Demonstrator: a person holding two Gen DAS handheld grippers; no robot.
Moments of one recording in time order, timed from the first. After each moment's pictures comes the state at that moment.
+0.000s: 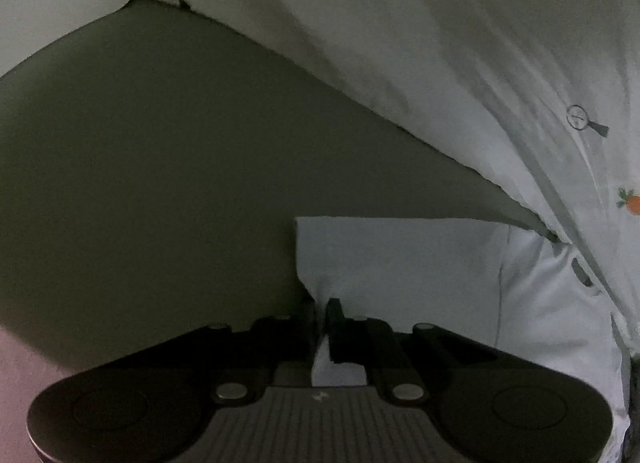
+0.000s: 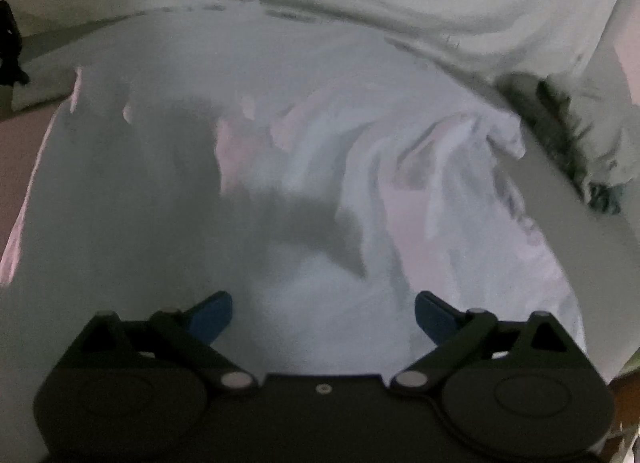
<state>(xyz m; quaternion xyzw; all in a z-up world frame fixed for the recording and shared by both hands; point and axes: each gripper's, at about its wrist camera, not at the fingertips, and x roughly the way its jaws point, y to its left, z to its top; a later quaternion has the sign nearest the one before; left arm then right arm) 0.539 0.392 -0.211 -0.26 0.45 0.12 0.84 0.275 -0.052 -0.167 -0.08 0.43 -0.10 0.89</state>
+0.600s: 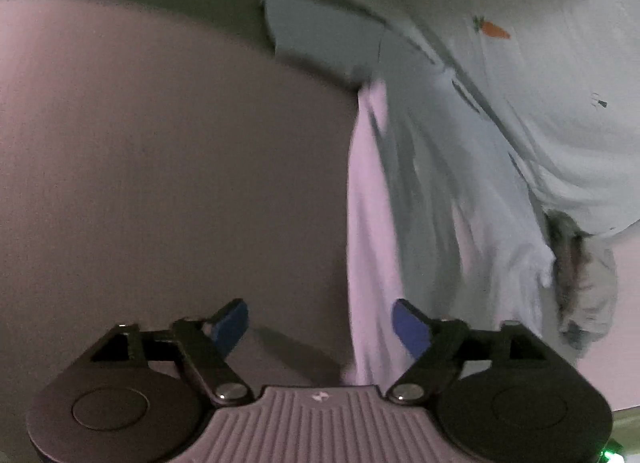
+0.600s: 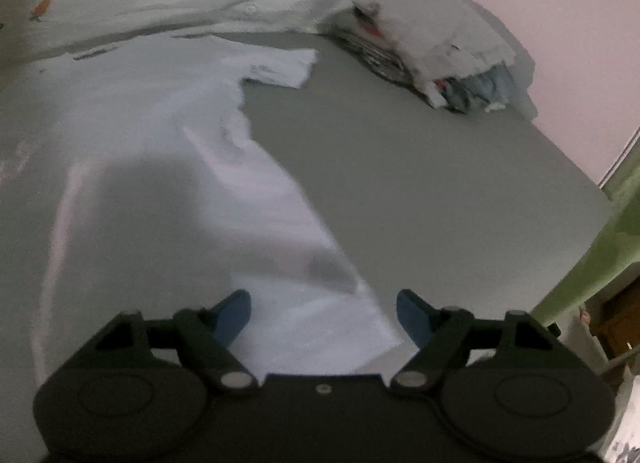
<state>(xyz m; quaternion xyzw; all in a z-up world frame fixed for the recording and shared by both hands) 0.262 0.293 -0.221 -0.34 0.49 -0.02 0.80 0.186 -0.318 -0.169 0.02 0.42 -0.20 0.88</state>
